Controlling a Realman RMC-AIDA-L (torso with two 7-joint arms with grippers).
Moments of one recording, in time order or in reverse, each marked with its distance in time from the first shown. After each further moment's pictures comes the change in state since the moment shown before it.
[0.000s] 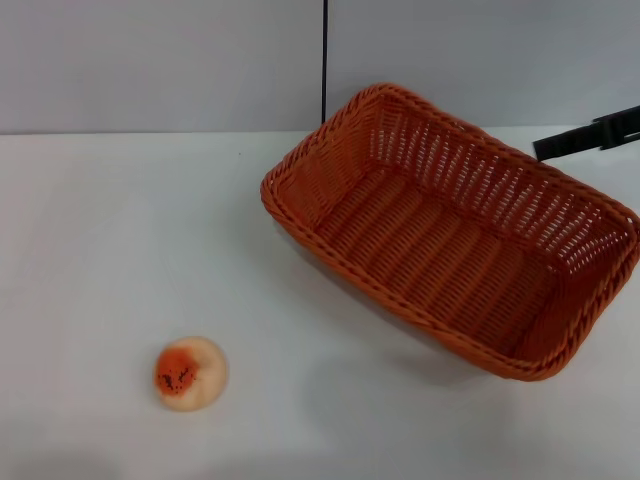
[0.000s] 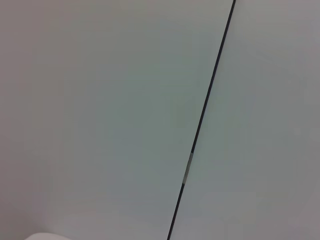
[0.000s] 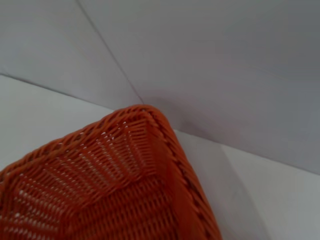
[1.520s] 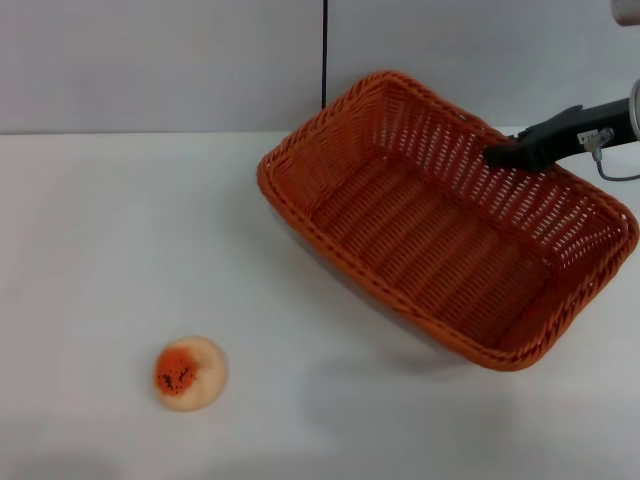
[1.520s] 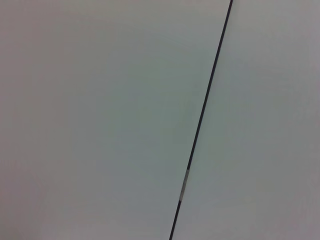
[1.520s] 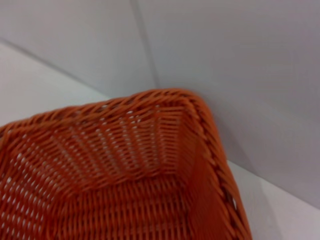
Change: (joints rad) left arm 0.002 0.003 -0.005 0.012 -0.006 0.044 0.000; right arm 0.020 0.101 -0.098 0.049 0.005 -0.222 -0.225
